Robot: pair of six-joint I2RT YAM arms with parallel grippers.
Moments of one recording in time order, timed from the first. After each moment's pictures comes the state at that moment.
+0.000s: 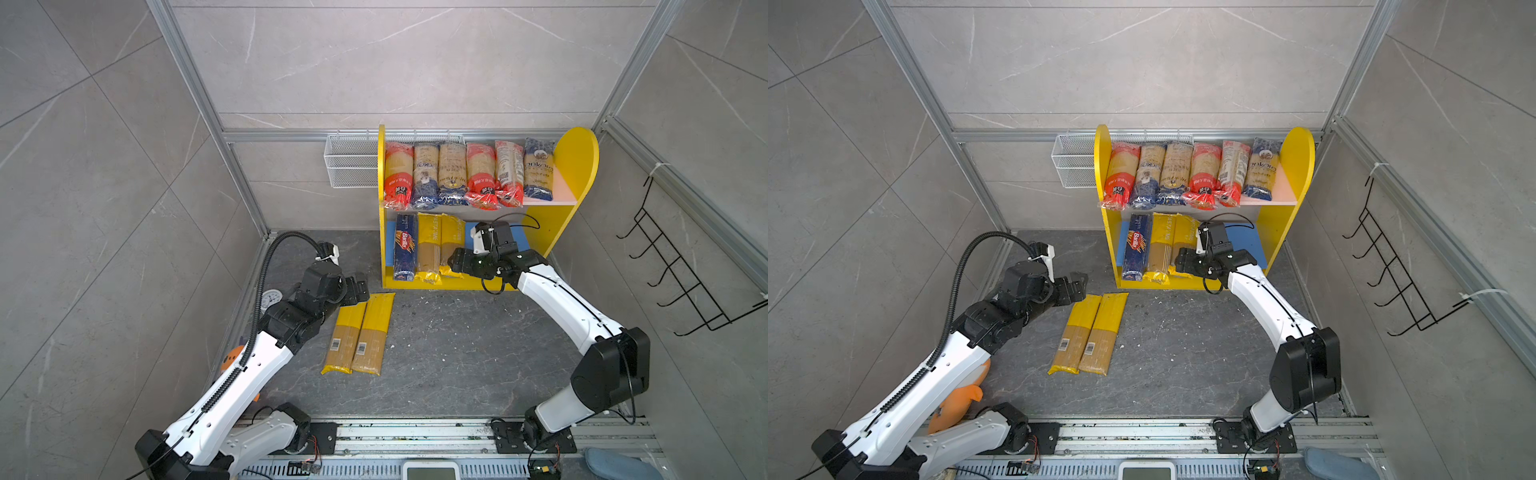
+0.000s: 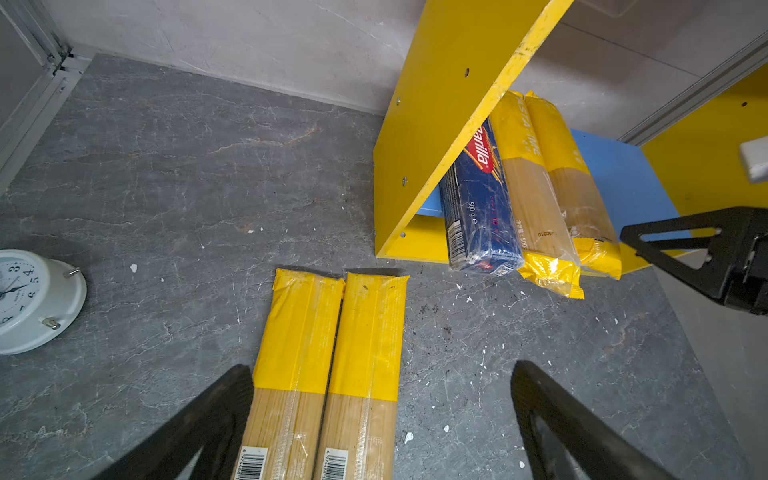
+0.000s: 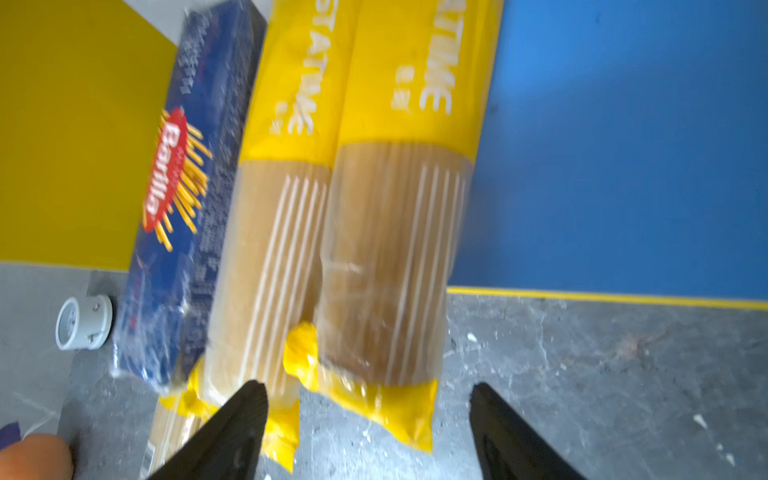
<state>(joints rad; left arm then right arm) -0.57 1.04 1.12 -0.65 -0.22 -0.50 0.32 1.57 1.38 -0.63 -0.12 0.43</state>
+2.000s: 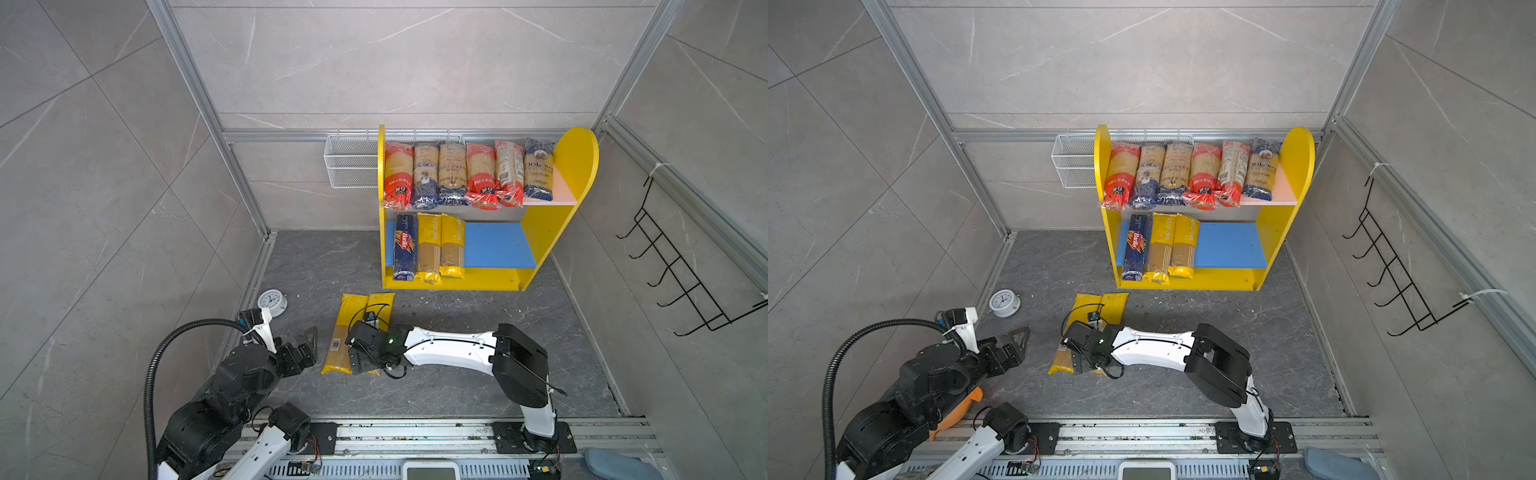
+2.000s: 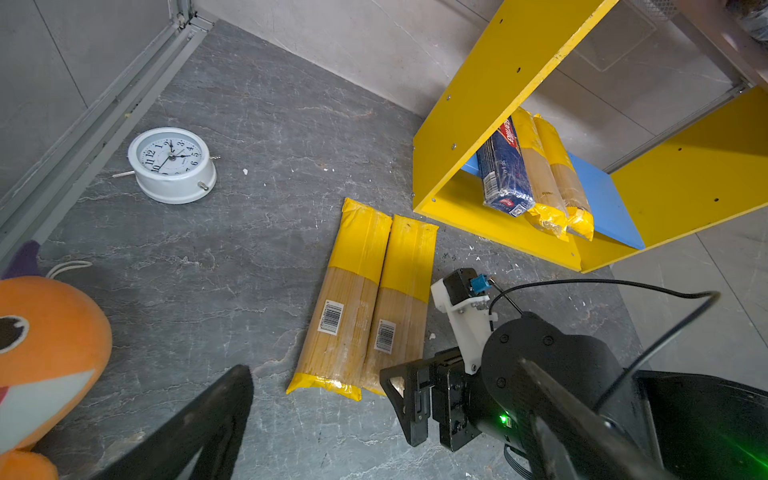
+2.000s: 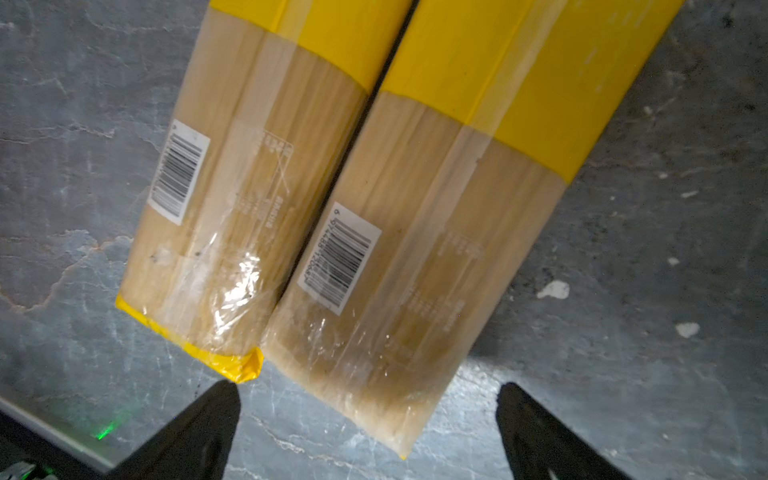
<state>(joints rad) -0.57 0.40 1.01 -1.13 -0.28 -0.65 1.20 2.03 1.52 -0.67 0.18 0.87</state>
